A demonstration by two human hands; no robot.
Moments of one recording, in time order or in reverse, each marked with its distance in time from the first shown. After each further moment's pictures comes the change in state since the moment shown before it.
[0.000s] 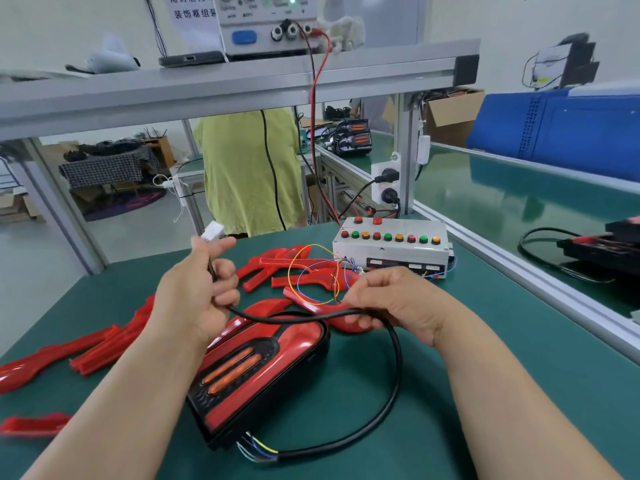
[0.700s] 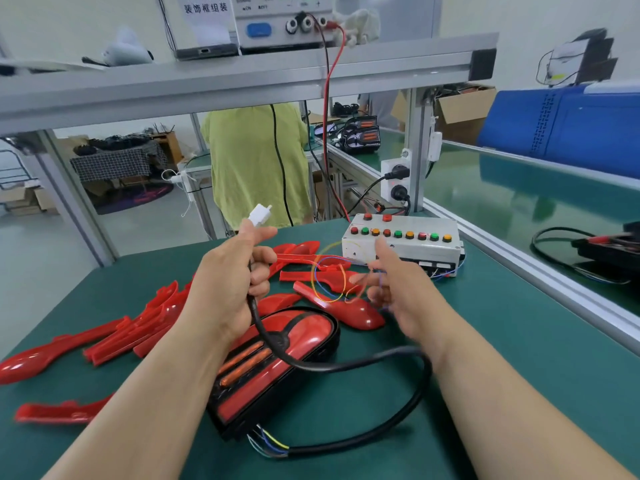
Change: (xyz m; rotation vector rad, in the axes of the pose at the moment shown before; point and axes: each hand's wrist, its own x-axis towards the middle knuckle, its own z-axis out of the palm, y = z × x) left_hand -0.013 -0.011 0.015 0.121 -0.173 0.135; right_hand 0.035 0.011 0.015 0.253 0.430 0.073
